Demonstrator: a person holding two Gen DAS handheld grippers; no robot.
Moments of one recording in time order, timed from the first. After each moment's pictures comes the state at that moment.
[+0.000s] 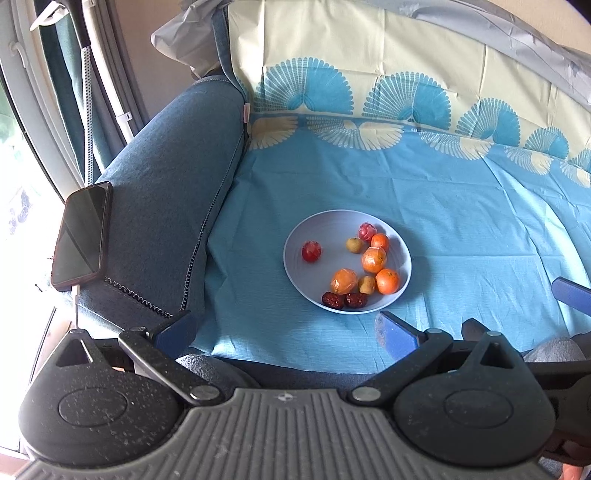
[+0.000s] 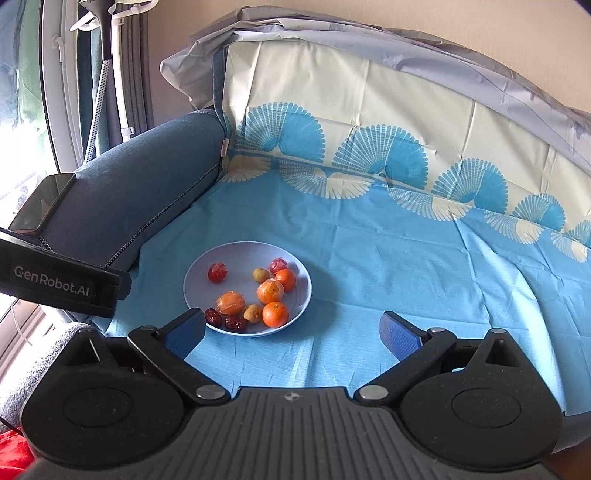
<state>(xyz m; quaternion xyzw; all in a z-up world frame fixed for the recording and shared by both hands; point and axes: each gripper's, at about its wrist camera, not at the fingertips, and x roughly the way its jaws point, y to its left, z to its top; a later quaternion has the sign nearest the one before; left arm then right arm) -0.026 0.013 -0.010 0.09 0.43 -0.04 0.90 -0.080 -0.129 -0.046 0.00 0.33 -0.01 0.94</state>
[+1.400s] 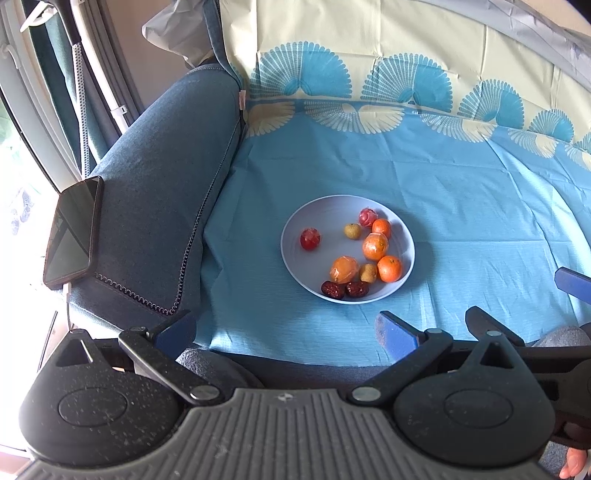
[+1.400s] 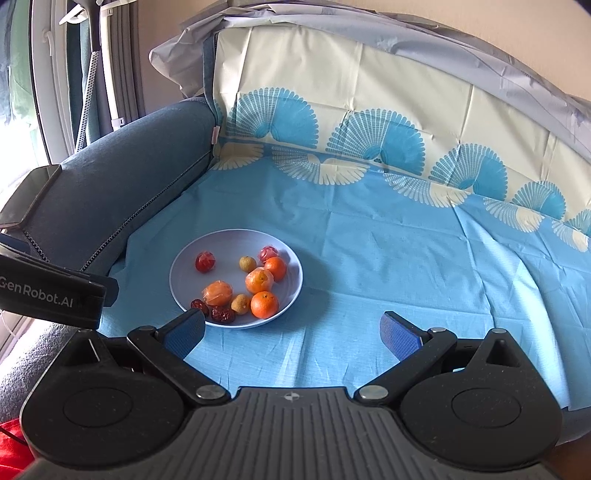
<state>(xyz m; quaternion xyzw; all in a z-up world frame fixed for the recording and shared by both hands) -0.019 0.001 -0.021 0.10 0.45 -0.03 0.89 -0.066 -0.141 -0.063 0.00 0.35 -0.01 0.94</state>
